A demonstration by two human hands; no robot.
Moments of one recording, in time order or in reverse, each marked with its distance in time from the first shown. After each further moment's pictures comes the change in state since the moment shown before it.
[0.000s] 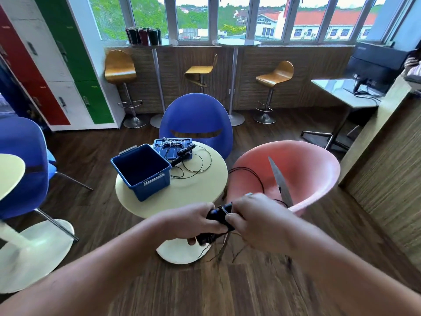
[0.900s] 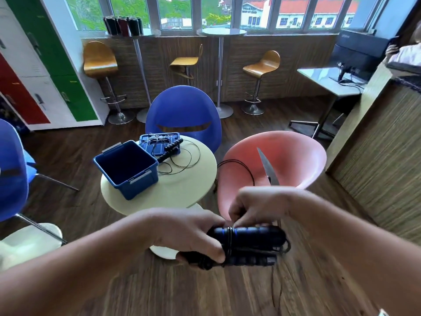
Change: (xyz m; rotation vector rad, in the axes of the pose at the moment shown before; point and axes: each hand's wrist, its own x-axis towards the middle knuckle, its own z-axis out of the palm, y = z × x) left_hand -0.026 0.052 0.009 -0.031 -0.354 0.002; right_hand 0.029 0.060 -0.012 0.260 -0.538 -0.124
